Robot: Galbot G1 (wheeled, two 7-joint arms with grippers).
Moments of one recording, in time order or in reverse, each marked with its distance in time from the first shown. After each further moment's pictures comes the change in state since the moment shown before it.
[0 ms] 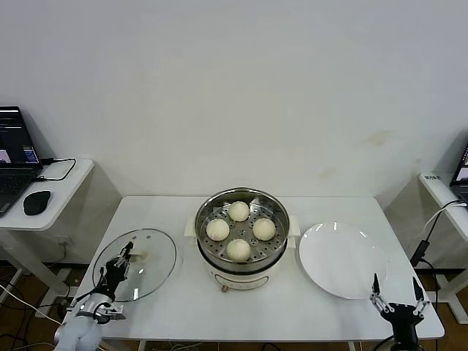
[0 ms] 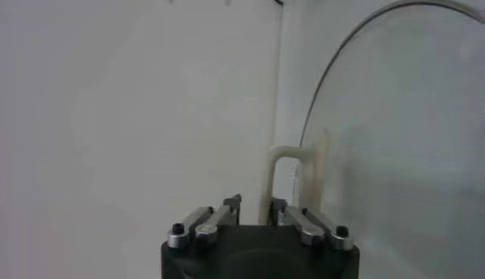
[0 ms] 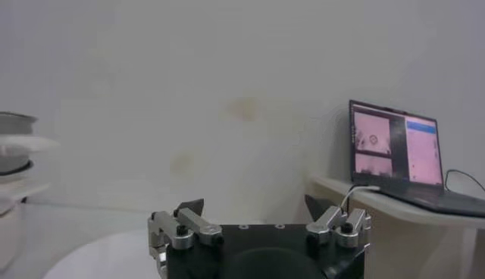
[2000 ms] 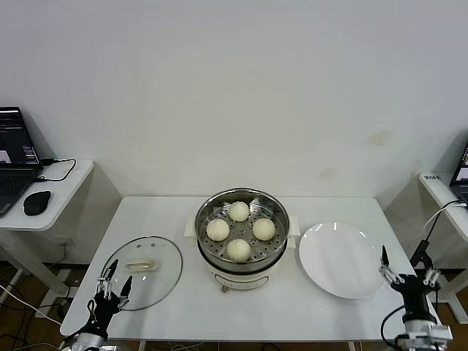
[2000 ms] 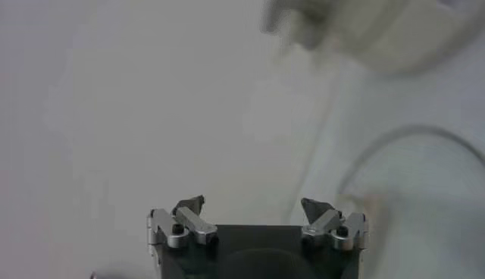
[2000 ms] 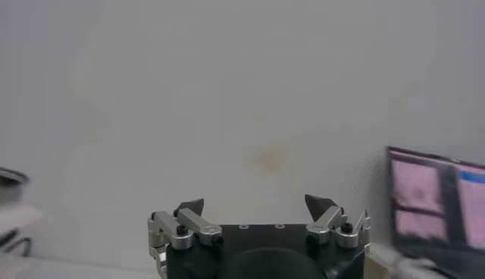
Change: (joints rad) left arm 0.367 -0.031 -0.124 -0.319 -0.029 0.066 -0.002; right arm 0.088 -0.122 0.022 -0.003 0.082 -0.058 0.005
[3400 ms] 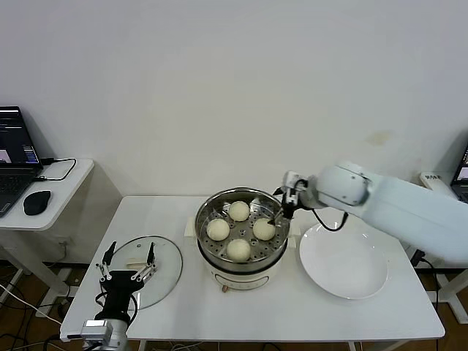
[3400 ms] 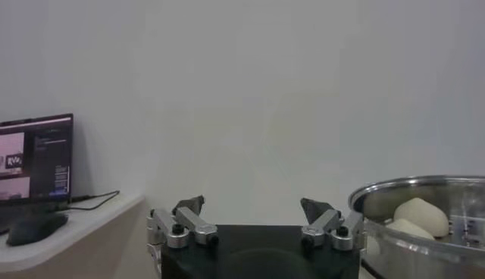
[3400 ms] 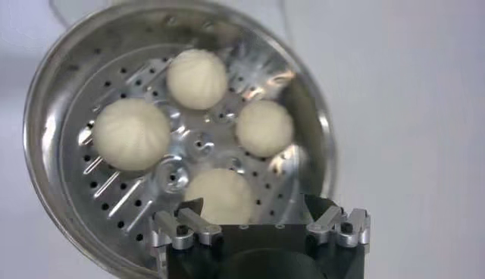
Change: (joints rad) left arm 0.081 -0.150 0.067 -0.527 -1.115 0.128 0.069; right arm 1.729 -0.787 -1.781 -0.095 0.428 -0.924 -0.295
